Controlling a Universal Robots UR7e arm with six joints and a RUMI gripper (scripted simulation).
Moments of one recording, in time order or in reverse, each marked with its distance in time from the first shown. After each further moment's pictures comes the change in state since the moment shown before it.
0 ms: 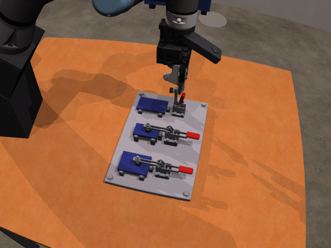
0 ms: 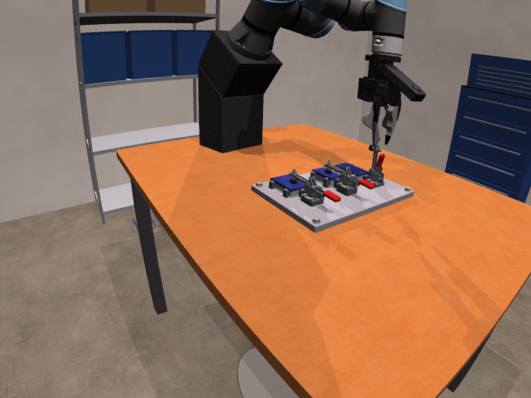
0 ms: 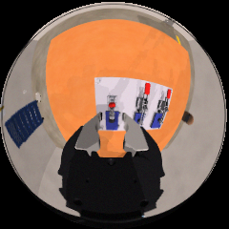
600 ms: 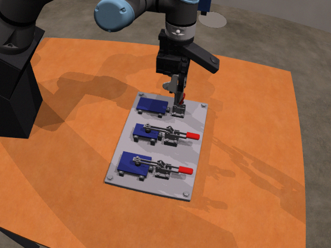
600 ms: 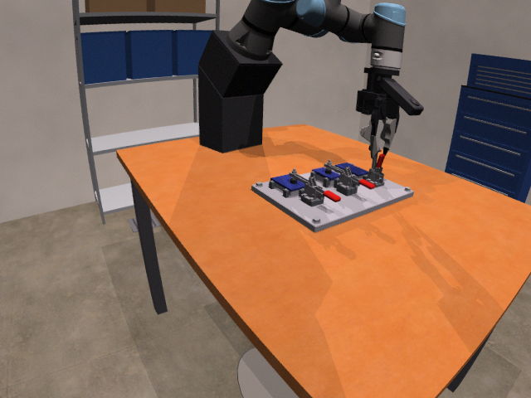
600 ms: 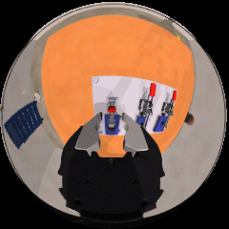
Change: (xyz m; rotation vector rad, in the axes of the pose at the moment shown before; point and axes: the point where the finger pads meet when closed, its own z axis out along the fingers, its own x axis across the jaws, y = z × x) arm 0.000 0.001 0.032 -0.003 0.000 0.000
